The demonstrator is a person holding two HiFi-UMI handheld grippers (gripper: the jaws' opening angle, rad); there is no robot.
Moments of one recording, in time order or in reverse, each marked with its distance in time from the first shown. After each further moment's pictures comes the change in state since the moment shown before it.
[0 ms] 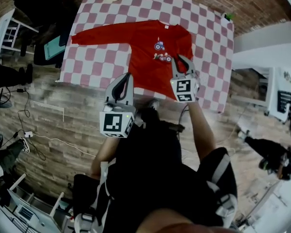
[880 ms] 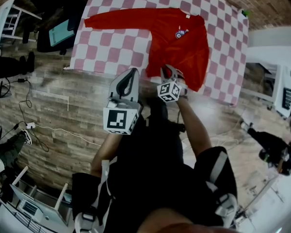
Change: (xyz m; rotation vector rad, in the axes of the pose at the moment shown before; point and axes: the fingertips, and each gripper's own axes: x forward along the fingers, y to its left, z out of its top) left arm -0.054 0.085 -0.028 -0.055 0.025 -0.004; right arm 0.055 0.228 -0.125 -0.244 0.233 0.137
